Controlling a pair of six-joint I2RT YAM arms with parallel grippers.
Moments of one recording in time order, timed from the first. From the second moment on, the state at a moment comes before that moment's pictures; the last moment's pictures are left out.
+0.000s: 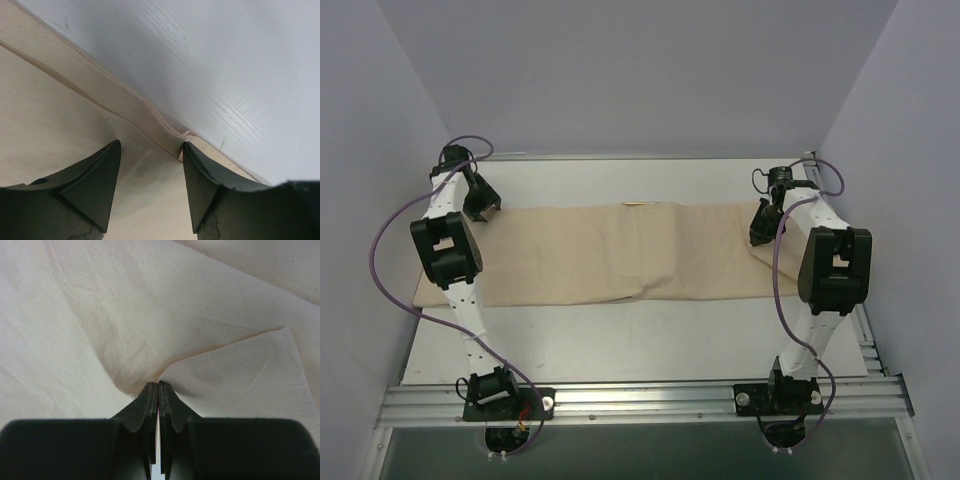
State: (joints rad) left arm 0.25 2.43 2.15 -0.84 -0.03 -0.51; right arm -0.04 1.91 1.40 -0.76 -0.01 0.45
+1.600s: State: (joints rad) left arm 0.22 2.40 2.13 -0.80 0.03 -0.49; right arm -0.04 1.93 1.40 -0.76 -0.02 0.44
